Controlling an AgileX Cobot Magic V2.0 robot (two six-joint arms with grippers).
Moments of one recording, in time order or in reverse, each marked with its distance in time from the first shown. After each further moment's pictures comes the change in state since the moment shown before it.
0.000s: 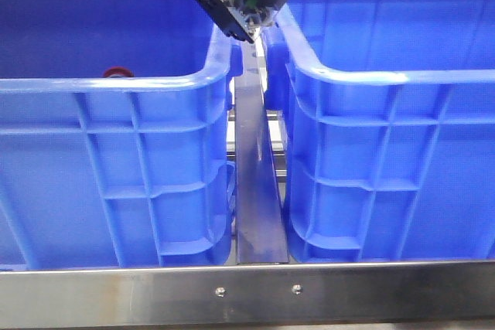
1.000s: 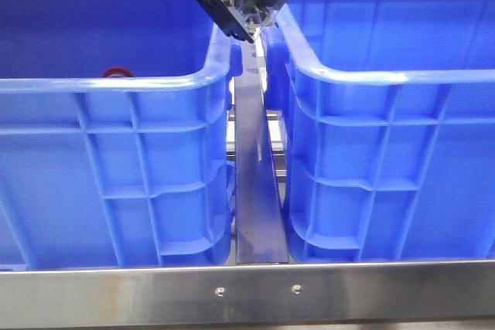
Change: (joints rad) left arm 0.000 0.000 0.000 0.000 0.000 0.000; right arm 0.000 0.466 -0.632 0.129 0.757 0.037
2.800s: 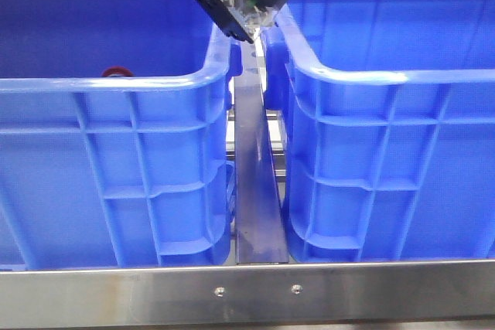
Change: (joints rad) left arm 0.000 0.000 0.000 0.000 0.000 0.018; right arm 0.278 0.841 -0.385 1.112 0.172 -0.521
